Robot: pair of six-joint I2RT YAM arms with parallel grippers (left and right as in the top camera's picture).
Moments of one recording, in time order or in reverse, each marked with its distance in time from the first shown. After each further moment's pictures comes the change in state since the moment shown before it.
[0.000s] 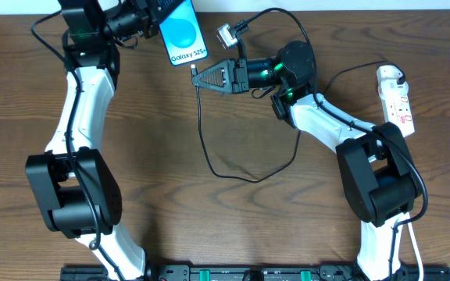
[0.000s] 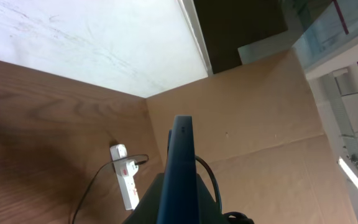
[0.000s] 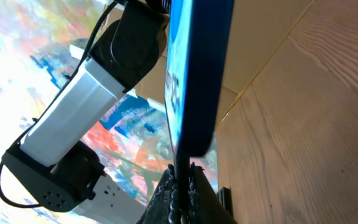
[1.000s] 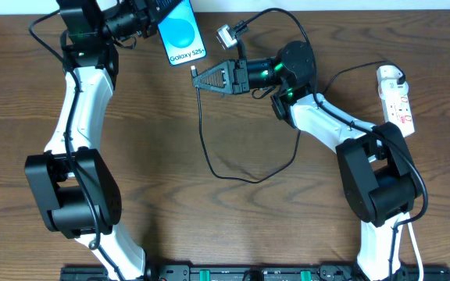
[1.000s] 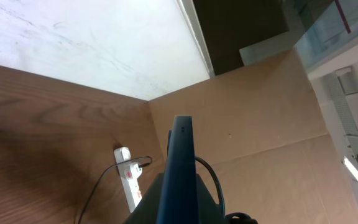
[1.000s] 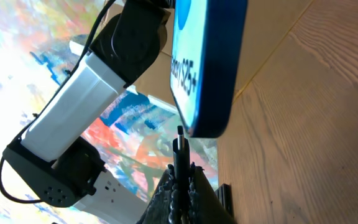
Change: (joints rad) left arm 0.010 0.000 0.000 0.000 -0.003 0.021; right arm 0.000 0.000 0.000 0.000 -0.016 0.000
